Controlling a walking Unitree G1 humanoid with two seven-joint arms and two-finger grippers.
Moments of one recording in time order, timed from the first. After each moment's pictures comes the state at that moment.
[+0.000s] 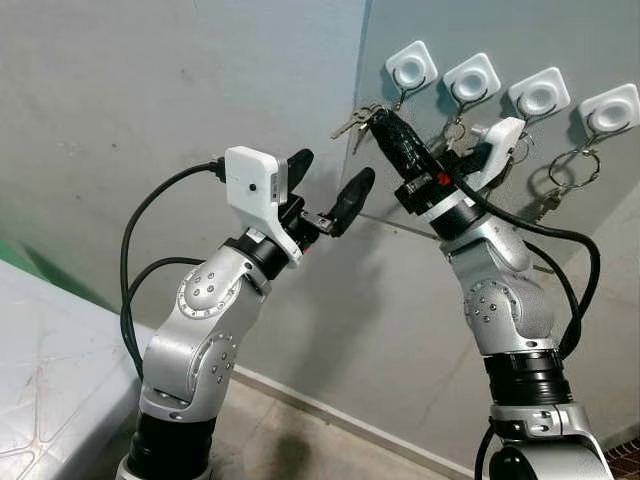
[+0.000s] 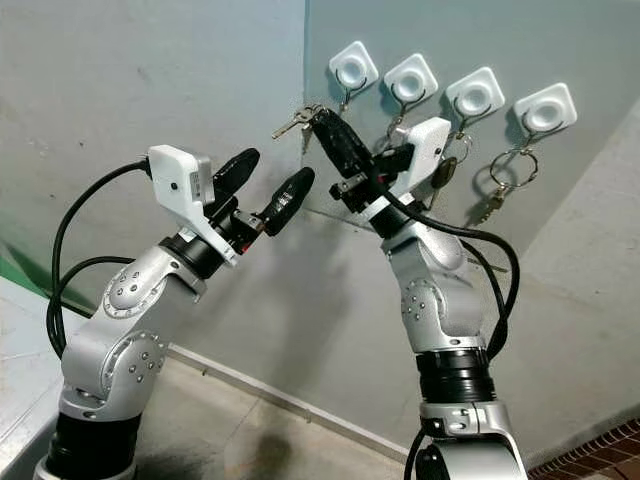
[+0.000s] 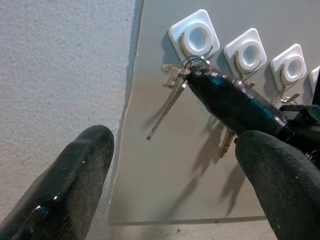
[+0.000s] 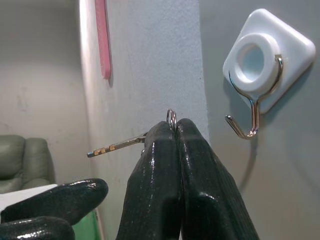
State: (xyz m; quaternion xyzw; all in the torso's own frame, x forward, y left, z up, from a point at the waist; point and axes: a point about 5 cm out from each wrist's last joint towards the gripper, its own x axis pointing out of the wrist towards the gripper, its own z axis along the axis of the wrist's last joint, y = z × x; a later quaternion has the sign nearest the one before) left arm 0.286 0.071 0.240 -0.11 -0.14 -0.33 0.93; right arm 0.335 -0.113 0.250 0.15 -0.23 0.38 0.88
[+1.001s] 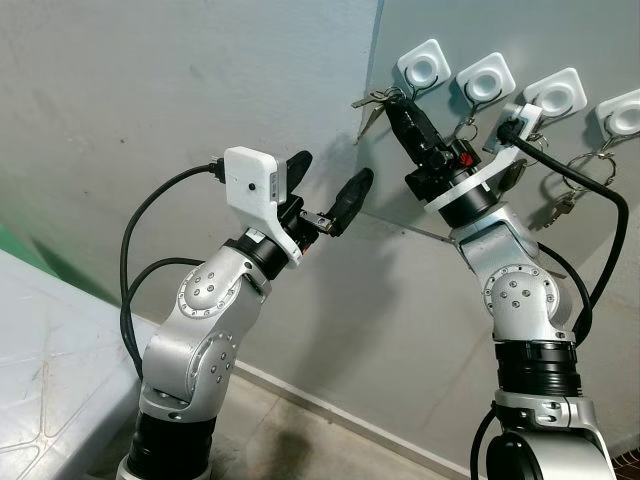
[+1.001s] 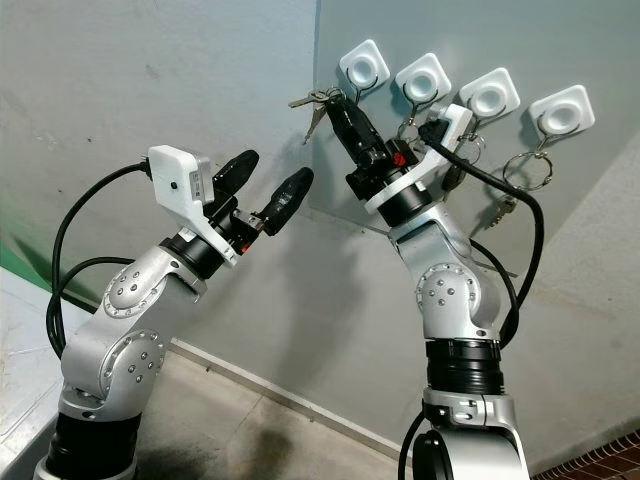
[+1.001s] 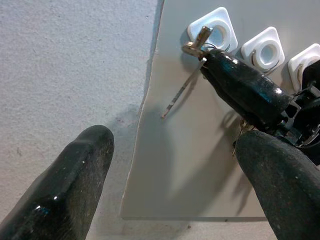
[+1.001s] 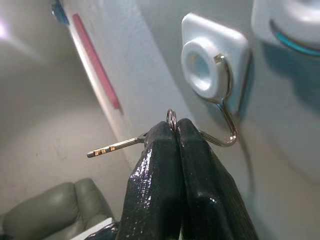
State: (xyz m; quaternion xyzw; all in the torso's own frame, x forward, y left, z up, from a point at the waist) left arm 0.287 0.071 0.239 -0.12 -0.13 -0.33 0.93; right arm 0.340 -0.124 0.260 0.32 -0.18 0.38 0.85
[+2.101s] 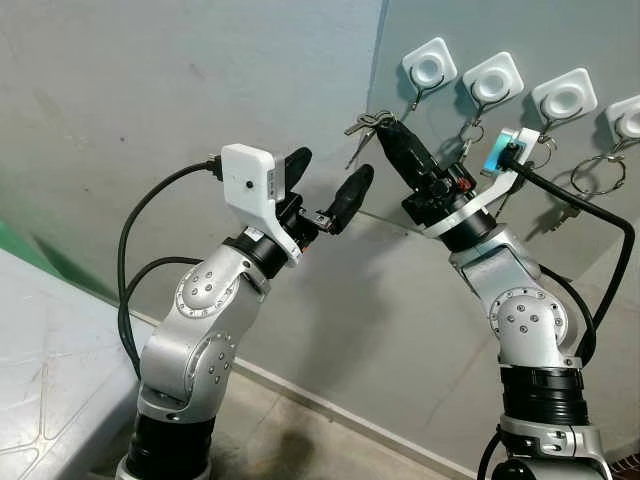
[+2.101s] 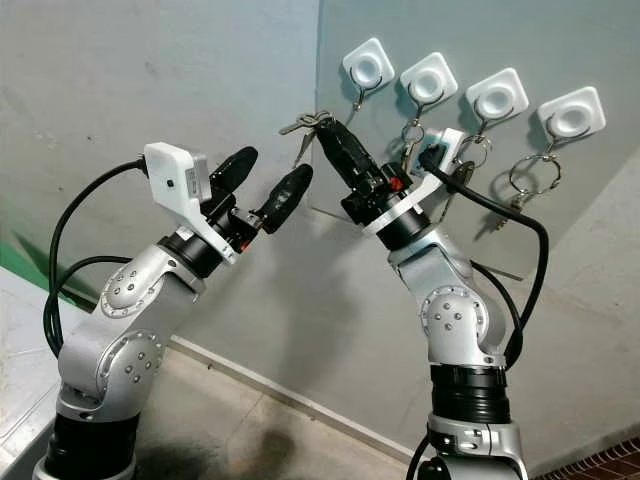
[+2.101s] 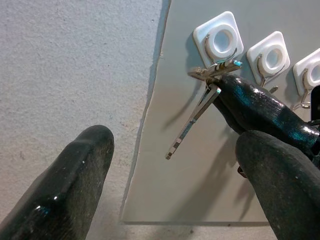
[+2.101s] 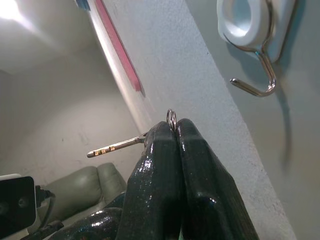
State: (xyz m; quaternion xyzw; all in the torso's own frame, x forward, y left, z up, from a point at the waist) left arm 0.285 0.071 0.243 -0.12 -0.14 -0.33 0.93; right arm 0.321 -0.119 0.247 0.32 -0.16 0.42 0.83
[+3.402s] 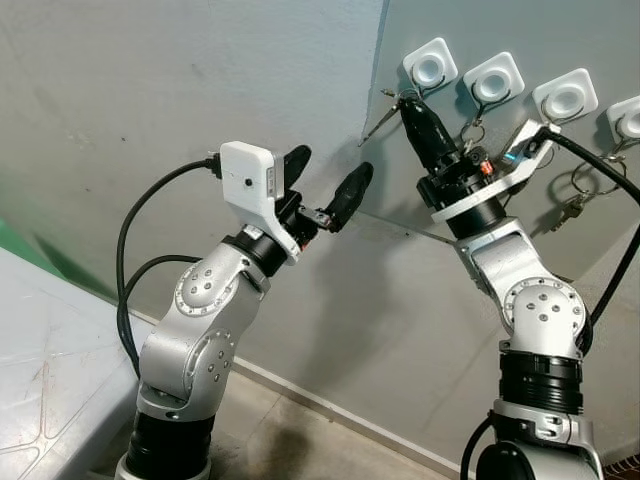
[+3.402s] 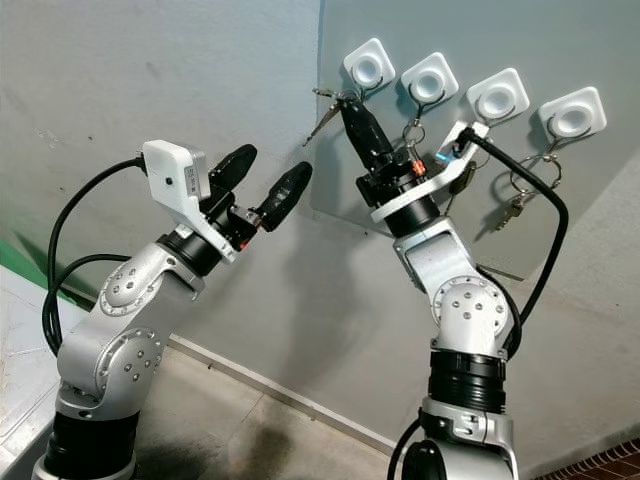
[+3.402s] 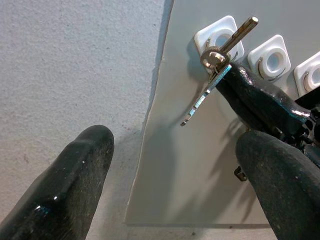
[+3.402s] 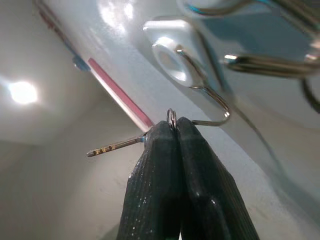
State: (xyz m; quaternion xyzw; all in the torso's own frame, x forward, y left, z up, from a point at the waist) left arm 0.286 0.072 0.244 -0.12 -0.14 -0.33 0.93; right arm 0.329 -0.128 0.252 0.50 -0.13 0.39 0.76
